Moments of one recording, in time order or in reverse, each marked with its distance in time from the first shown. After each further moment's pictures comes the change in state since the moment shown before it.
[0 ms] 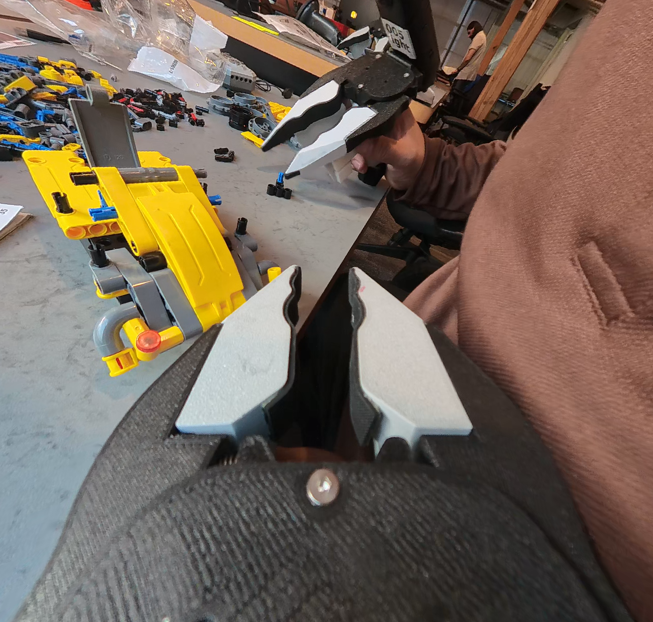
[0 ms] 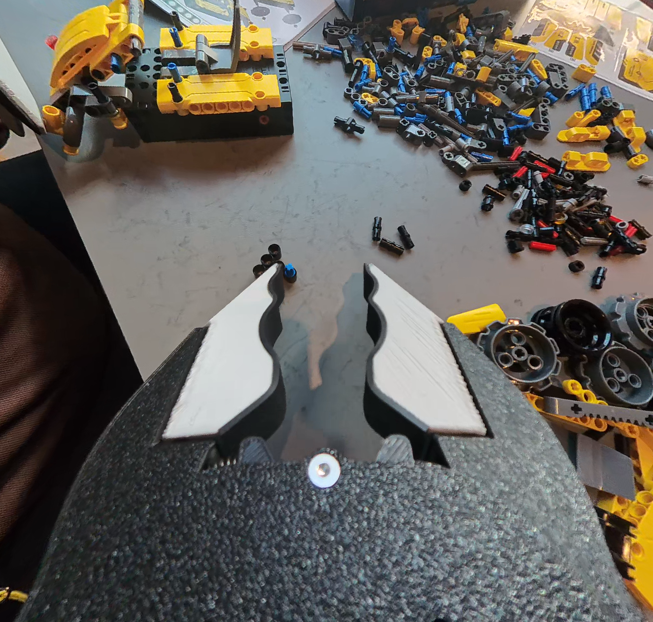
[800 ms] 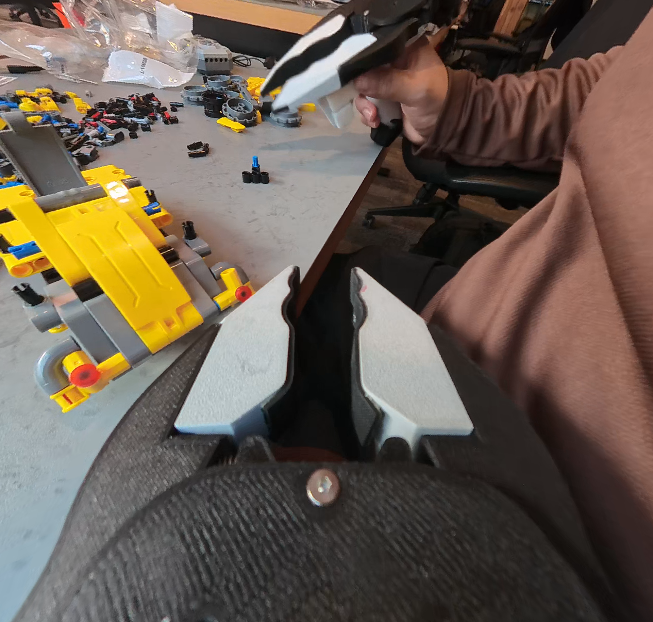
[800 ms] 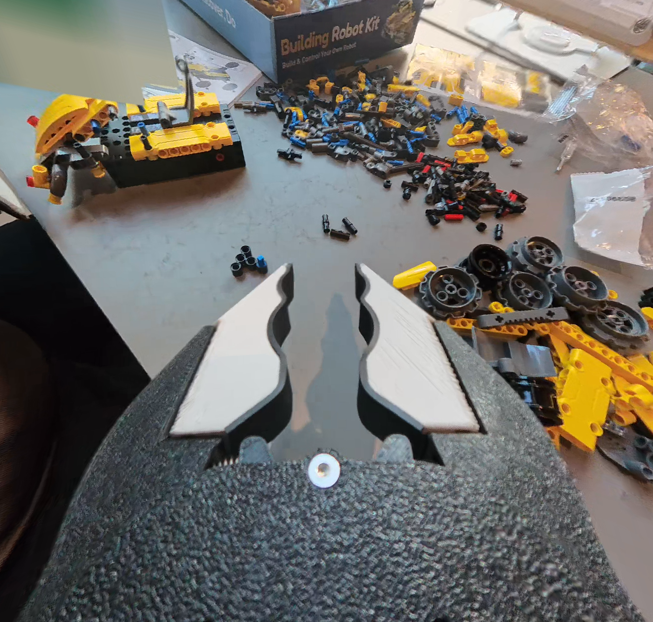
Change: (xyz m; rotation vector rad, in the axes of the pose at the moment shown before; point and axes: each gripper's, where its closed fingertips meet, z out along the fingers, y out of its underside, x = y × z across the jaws) left arm 0.018 0.016 0.010 -0.094 -0.029 0.206; right arm 0.019 -0.003 -0.044 0.159 0.198 0.102
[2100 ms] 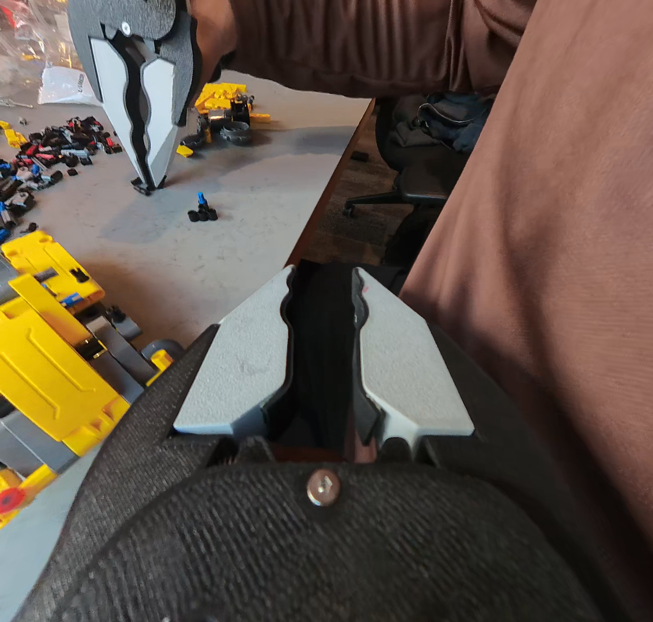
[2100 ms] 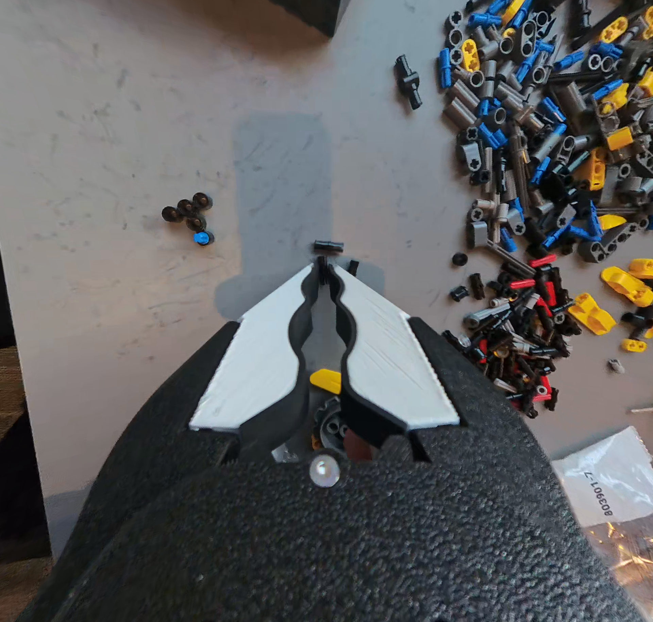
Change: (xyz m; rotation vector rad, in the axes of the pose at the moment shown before) left arm 0.038 -0.029 0.018 -0.059 0.067 0.043; right arm 0.003 0.015 0.075 -0.581 -0.558 -0.665
